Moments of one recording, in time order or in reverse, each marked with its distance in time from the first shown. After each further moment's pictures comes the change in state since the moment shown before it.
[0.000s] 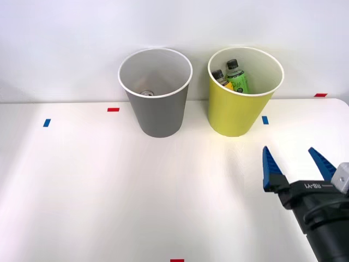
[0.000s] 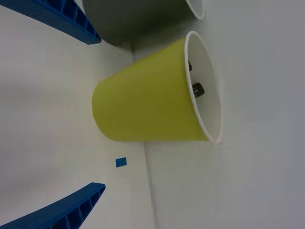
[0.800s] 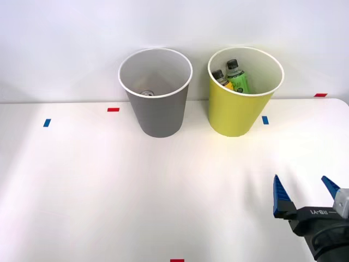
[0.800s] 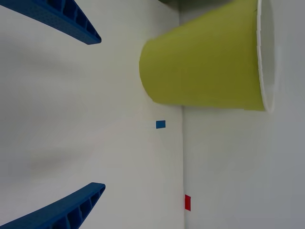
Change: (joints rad) arm 0.095 0.039 -0.035 0.051 0.127 0.000 0.050
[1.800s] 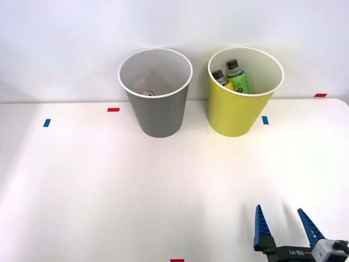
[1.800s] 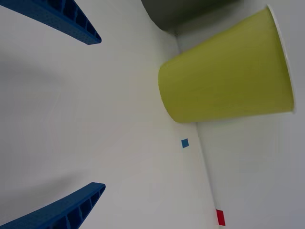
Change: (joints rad) arm 0.018 0.132 0.036 0.427 0.534 -0.557 -0.621
